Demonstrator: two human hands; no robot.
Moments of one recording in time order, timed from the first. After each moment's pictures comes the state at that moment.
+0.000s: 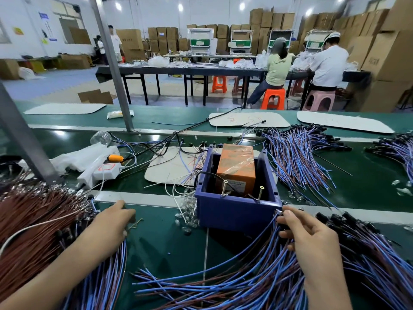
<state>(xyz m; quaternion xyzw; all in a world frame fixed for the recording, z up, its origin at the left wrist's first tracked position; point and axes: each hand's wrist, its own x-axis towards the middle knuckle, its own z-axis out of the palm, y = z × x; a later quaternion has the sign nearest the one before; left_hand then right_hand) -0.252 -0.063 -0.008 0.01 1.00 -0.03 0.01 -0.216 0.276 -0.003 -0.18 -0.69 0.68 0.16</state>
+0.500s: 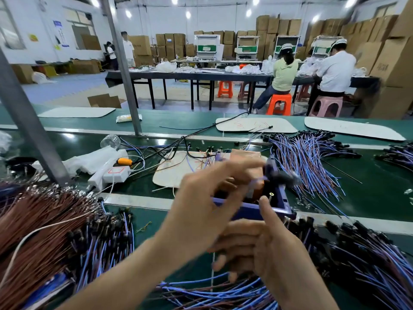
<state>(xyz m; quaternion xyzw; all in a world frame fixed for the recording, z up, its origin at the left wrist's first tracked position) -0.213 0.076 0.095 0.34 0.77 0.47 -0.26 -0.197 0.217 0.051 0.06 -0.52 0.81 -0.25</state>
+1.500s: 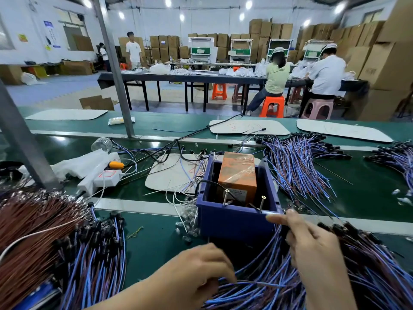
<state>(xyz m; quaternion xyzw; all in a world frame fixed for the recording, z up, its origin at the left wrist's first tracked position) -0.214 0.053 -0.006 0.46 0.84 0.28 -0.03 -0.198 0.256 0.035 -0.09 -0.70 0.69 0.15</state>
